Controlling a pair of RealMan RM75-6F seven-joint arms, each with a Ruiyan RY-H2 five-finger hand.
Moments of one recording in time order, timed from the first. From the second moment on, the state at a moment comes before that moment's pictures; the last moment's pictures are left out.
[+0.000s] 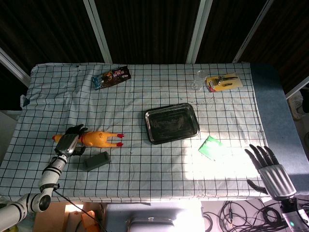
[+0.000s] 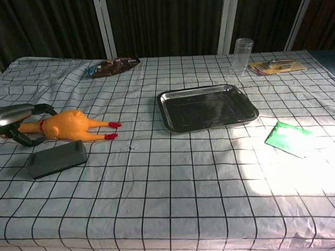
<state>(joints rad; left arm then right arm) -0.59 -1.53 -0.15 -1.11 1.14 0.80 0.03 0.11 -1.08 -0.08 -1.58 -1.68 1.46 -0.08</state>
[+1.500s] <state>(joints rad) -0.53 -1.60 -0.18 -1.43 1.28 1.17 0.08 0.47 -1.20 0.17 -1.94 -1.42 1.11 -0.34</state>
